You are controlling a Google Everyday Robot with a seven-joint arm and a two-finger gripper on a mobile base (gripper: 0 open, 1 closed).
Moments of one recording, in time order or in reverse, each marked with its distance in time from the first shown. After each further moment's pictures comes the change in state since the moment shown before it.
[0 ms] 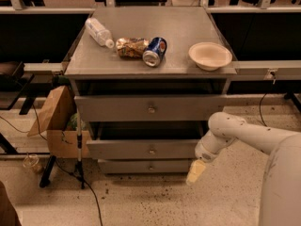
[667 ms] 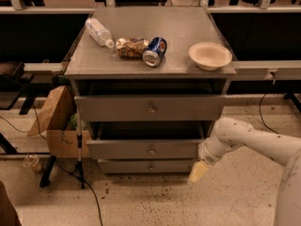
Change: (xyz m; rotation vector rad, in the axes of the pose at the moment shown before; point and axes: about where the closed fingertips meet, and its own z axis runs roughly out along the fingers) arm 0.004 -0.009 -0.003 0.094 -0.061 -0.012
